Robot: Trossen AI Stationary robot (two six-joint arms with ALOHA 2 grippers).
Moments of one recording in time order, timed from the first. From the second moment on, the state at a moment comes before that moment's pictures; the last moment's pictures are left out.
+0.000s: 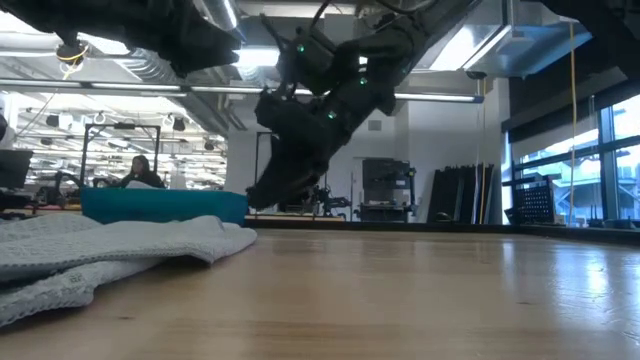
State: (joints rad) left arm 0.18 0.75 0.45 0.22 -0.14 -0.02; right arm -0.08 2.13 1.45 -0.14 -0.20 -0.01
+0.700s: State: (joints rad) left arm -0.34 0.96 0.56 0.09 -0.66 -0.11; right arm 0.05 2.13 1.45 -0.30 -0.25 -0.19
